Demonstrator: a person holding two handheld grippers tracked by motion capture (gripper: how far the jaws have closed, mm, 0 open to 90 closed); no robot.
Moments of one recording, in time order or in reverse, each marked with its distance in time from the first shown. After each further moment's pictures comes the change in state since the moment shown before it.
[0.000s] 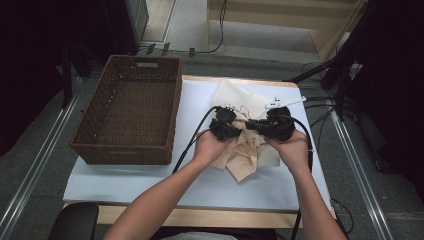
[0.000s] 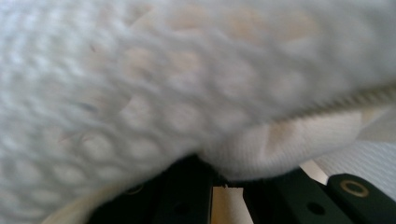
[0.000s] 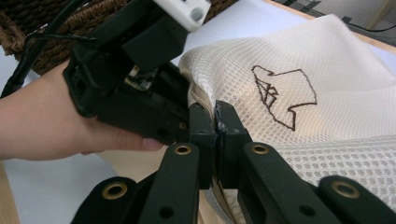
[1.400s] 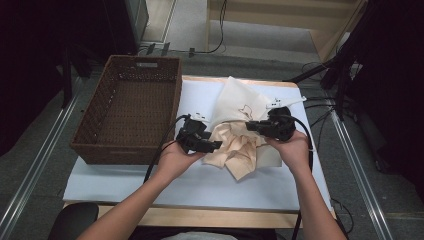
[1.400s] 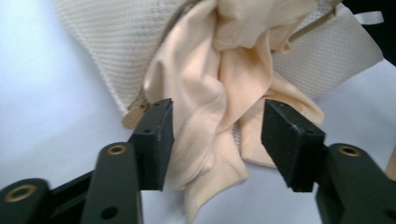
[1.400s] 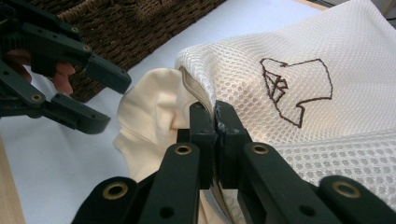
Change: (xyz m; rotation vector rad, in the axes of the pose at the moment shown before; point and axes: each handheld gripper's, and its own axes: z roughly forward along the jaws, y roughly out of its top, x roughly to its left) left arm 0.013 -0.055 -0.093 -0.038 0.003 0.060; right arm -0.008 -0.005 0.003 0.017 0.024 0.028
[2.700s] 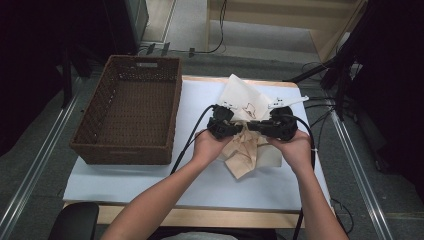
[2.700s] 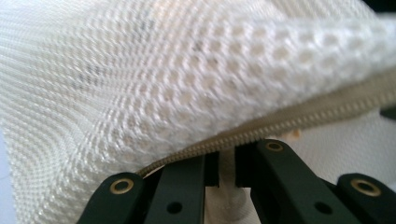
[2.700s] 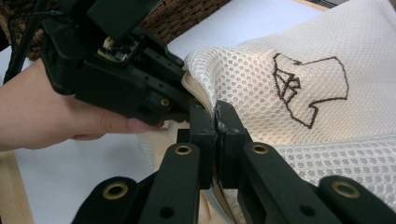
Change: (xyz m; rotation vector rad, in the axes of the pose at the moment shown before) left arm -0.012 0.054 0.082 -0.054 -0.013 -0.074; right arm -0.001 0.001 -0.005 -0.001 0.015 -0.002
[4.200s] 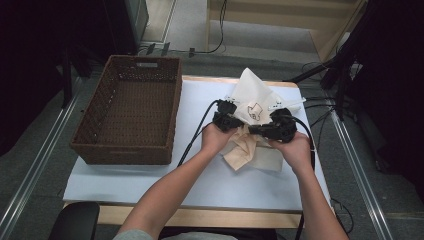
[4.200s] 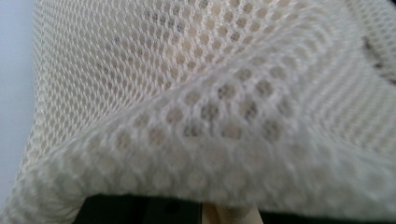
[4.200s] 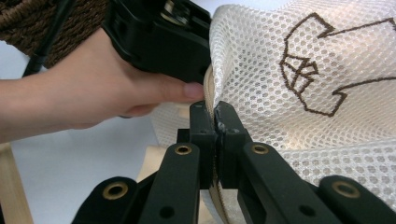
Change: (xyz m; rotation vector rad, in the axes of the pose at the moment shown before) left arm 0.026 0.012 0.043 -0.019 0.000 -0.055; right arm -0.017 -0.013 0.012 0.067 0.023 0.063
